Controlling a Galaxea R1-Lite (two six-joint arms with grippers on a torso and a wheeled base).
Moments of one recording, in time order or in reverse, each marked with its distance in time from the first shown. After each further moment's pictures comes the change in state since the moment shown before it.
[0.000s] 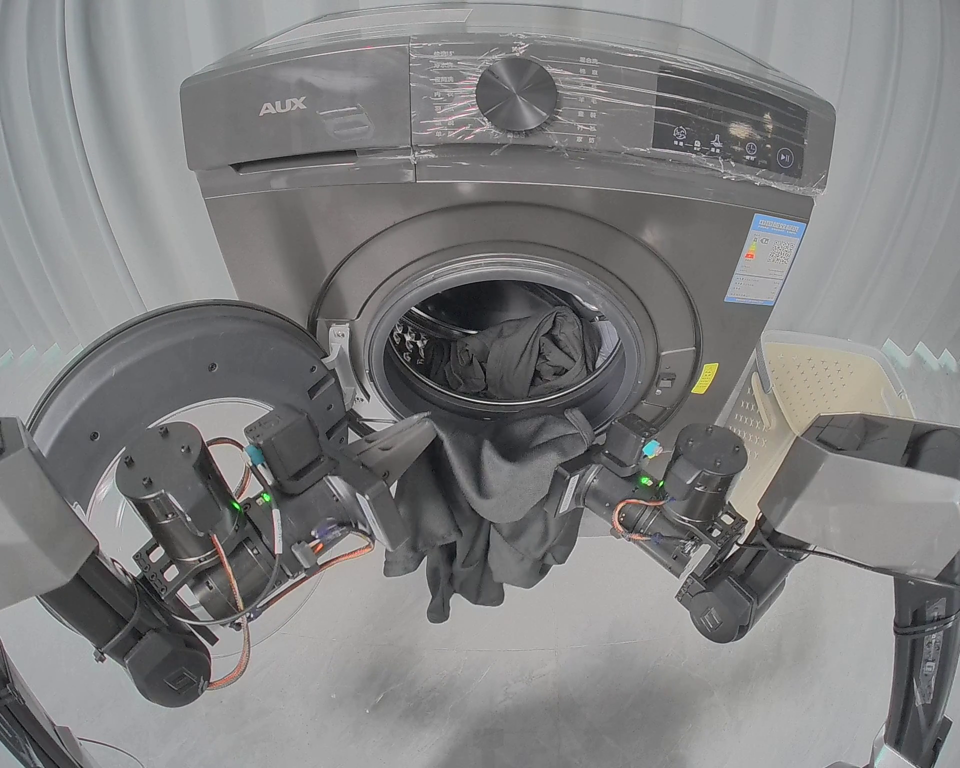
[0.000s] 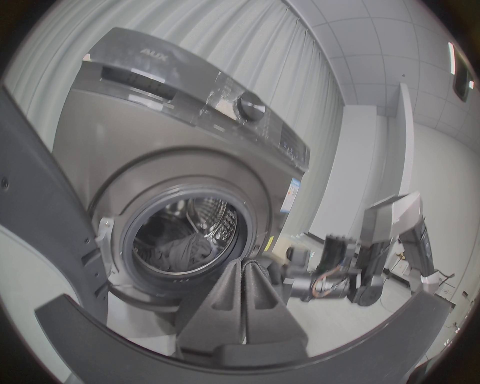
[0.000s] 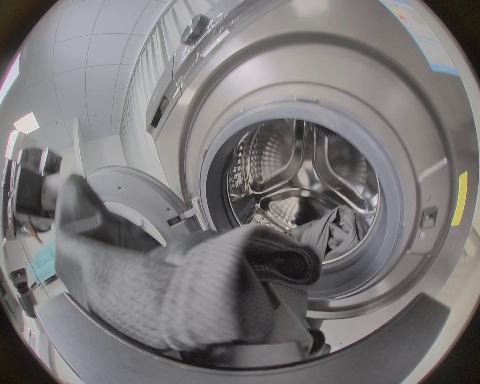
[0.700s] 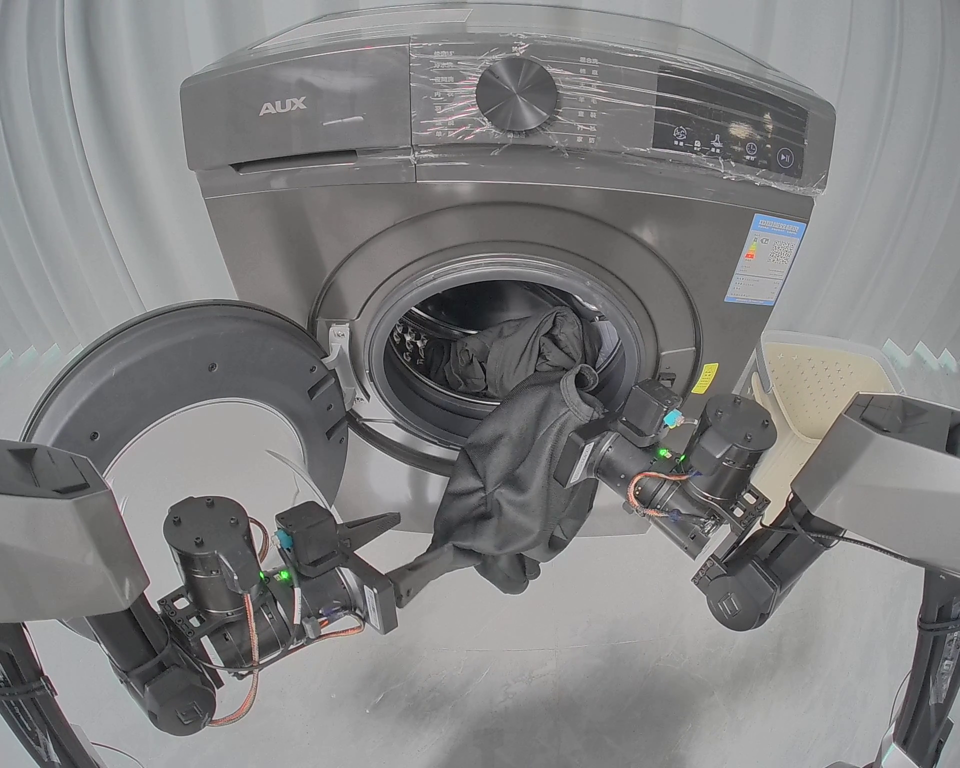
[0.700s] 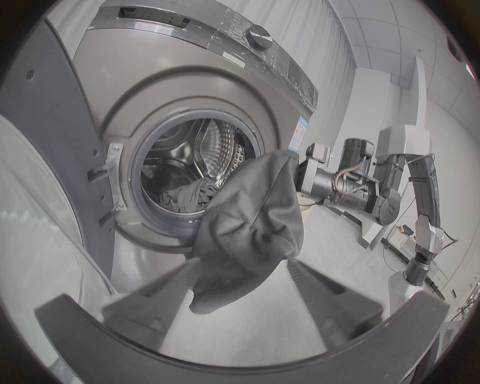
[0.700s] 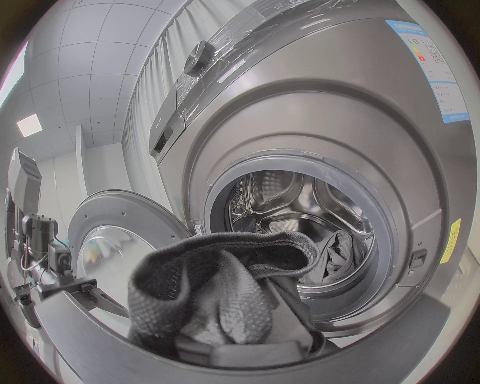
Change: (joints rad) left arm 0.026 0.127 0.167 -0.002 -0.022 0.066; right arm 0.002 -0.097 0.006 0.007 -0.016 -0.004
